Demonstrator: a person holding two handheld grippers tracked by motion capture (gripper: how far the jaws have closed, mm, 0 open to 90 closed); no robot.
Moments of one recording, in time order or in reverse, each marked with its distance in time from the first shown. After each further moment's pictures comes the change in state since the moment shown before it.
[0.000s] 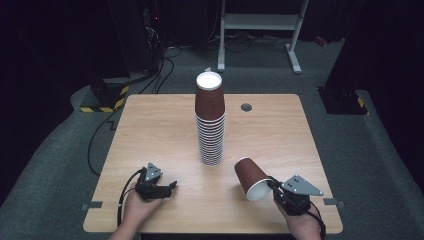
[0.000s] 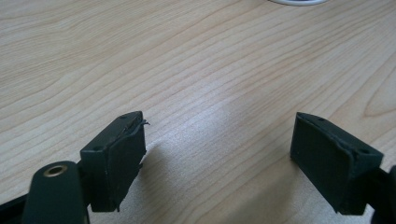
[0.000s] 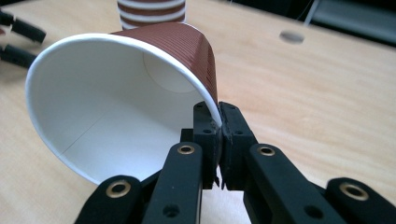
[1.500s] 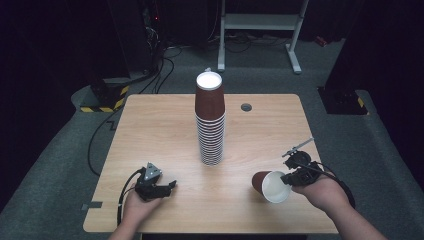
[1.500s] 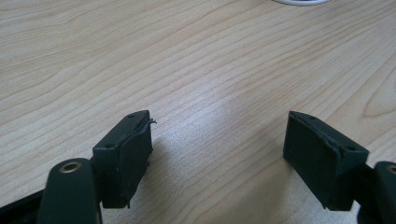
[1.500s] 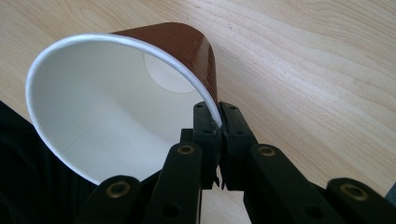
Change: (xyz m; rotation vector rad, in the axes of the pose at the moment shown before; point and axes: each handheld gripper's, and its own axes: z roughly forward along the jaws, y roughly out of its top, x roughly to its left) left arm 0.003 0.000 0.000 0.005 -0.011 -0.024; right arm -0.051 0.082 0.007 0.730 0.103 0.035
